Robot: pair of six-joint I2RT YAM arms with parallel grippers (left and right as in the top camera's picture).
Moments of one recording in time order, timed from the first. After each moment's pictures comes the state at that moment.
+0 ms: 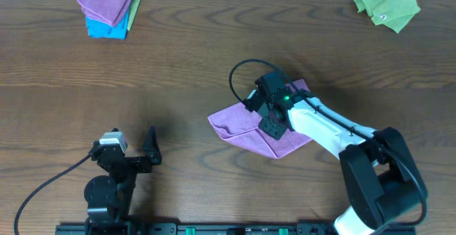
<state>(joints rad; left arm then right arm) 0.02 0.01 0.09 -0.29 0.10 -0.24 0.49 1.79 1.00 -0.59 0.10 -0.44</state>
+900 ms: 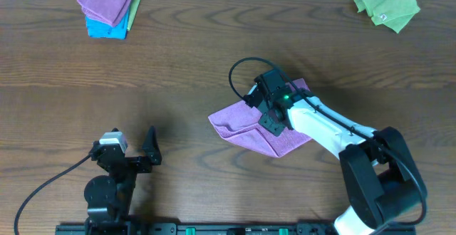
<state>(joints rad) 0.02 0.01 0.09 -0.29 0.10 -0.24 0.49 1.79 1.02 -0.56 0.16 -0.42</state>
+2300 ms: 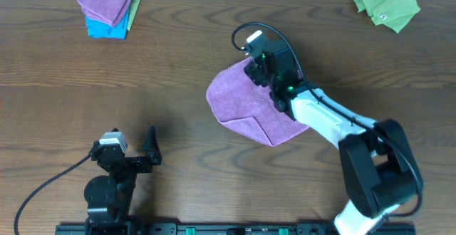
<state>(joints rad) 0.02 0.01 0.09 -0.29 0.10 -0.24 0.42 1.85 1.07 0.12 0.27 -0.36</state>
